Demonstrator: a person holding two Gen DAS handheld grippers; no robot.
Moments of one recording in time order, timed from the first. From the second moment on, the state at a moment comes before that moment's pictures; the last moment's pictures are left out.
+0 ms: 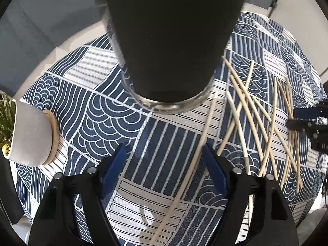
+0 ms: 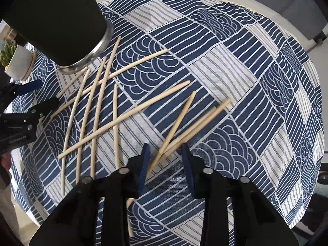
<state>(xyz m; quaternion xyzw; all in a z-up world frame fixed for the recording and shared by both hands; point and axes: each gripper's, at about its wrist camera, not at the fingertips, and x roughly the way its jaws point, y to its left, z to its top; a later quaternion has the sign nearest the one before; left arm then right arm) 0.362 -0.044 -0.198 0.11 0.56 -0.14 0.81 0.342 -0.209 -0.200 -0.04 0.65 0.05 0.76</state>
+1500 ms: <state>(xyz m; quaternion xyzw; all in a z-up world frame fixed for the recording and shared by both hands) 0.195 0.063 -0.168 -0.06 0.61 -0.06 0.79 0.247 -0.242 -0.185 0.05 0.63 0.16 0.76</state>
